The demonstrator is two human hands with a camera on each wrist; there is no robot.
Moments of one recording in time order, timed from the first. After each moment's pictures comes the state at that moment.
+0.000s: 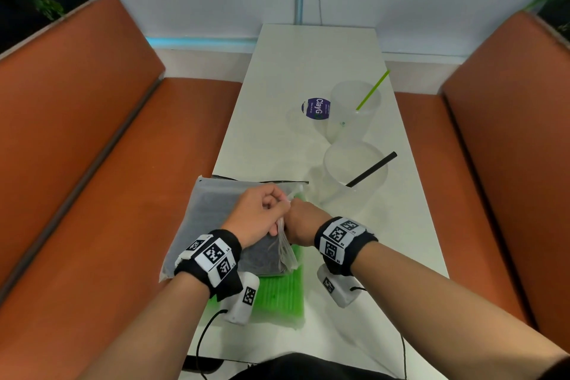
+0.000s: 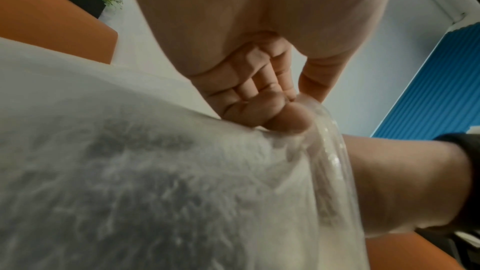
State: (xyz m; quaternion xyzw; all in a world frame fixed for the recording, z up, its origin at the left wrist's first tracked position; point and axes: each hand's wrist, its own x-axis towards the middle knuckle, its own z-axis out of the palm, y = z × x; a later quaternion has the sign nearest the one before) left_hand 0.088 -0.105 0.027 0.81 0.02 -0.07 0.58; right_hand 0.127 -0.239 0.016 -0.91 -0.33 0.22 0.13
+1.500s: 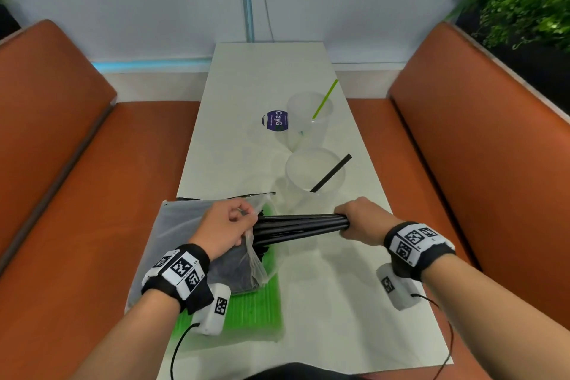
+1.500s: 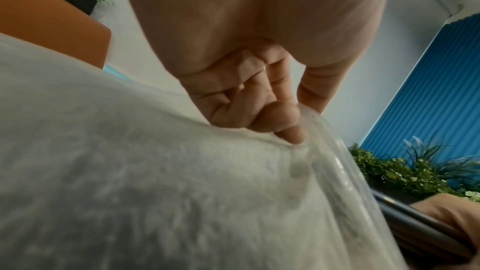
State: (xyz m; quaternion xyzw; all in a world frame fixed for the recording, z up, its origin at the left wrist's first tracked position) left_hand 0.097 -0.102 0.028 0.85 0.02 -0.10 0.52; right_hand 0.128 -0.403 0.030 -0.96 -0.16 0.19 0.10
